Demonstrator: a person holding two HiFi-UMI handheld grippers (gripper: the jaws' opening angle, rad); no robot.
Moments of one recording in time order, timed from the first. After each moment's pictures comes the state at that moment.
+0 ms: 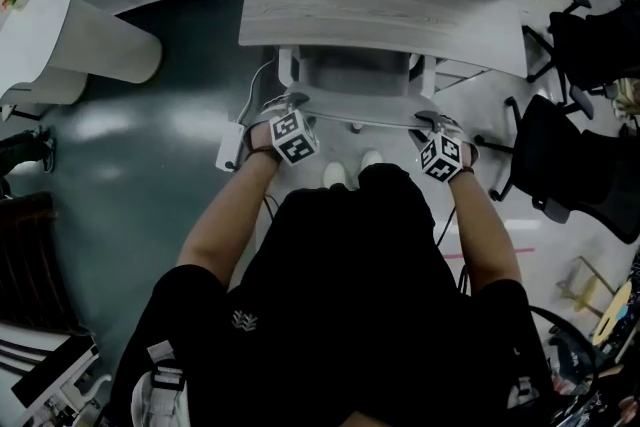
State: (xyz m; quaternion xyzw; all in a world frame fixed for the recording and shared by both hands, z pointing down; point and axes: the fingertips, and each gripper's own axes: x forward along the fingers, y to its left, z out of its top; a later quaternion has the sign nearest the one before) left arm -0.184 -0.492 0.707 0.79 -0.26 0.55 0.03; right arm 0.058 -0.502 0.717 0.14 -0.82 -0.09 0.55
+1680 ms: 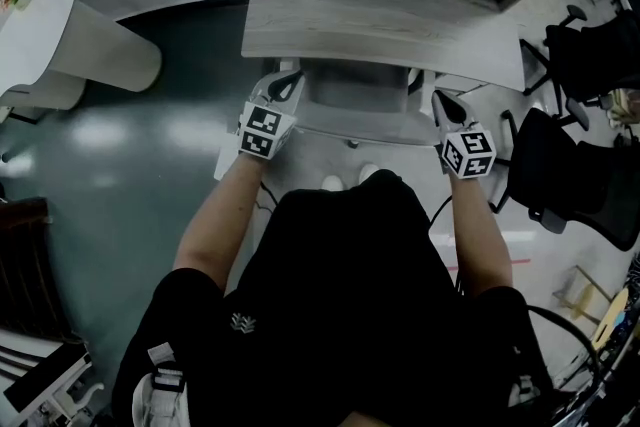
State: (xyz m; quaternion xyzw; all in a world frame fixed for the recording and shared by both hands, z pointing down) left arm -0.234 -0.577 0.578 0.85 -0.49 0.19 0.06; right arm 0.057 -0.598 0.574 0.42 -0.88 0.11 0.19
